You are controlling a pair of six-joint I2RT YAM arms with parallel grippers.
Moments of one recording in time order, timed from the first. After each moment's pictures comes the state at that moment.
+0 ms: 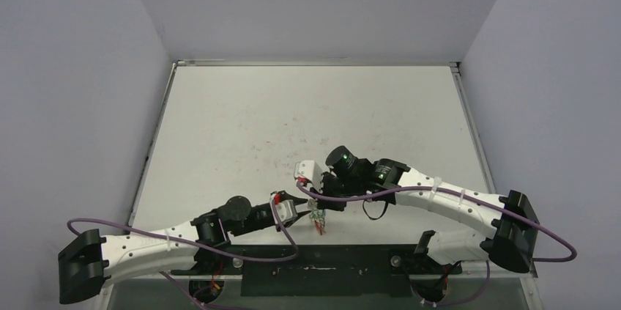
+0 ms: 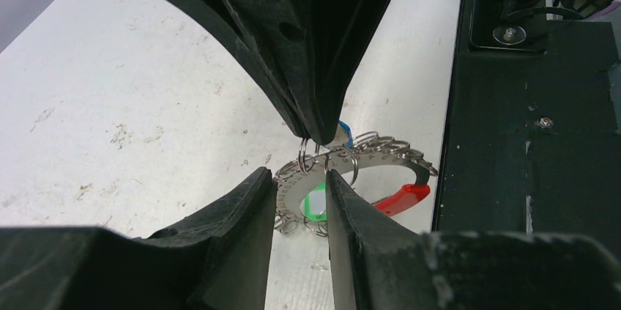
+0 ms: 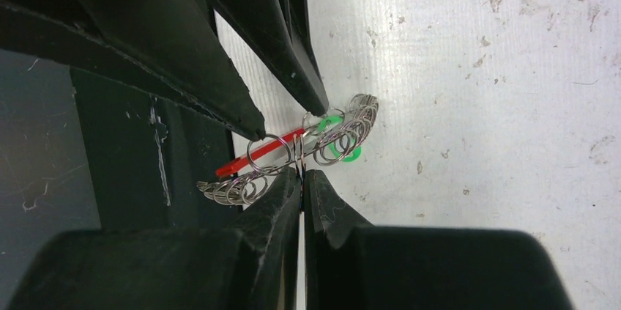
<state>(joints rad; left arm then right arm) -1.18 0.71 0.17 0.43 0.06 0.18 1.04 1.26 0.95 -0.58 -0.34 -0.27</state>
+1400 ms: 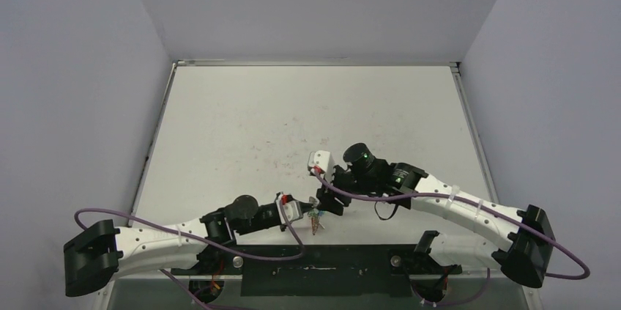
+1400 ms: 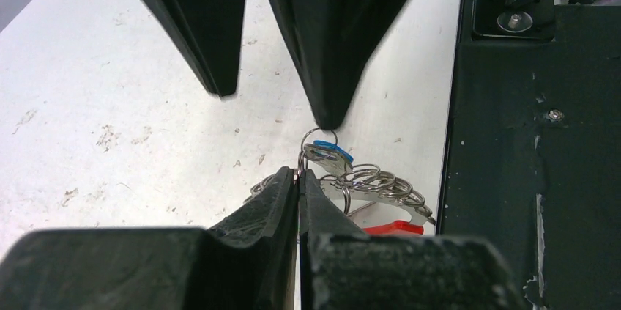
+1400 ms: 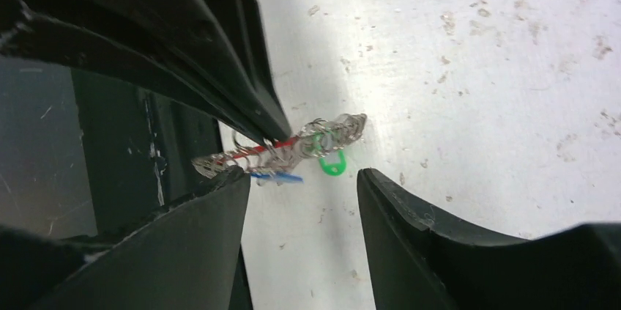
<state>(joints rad) -1.18 0.87 0.20 0.52 0.07 0.20 1.00 1.17 0.88 -0.48 -0.35 -0.22</state>
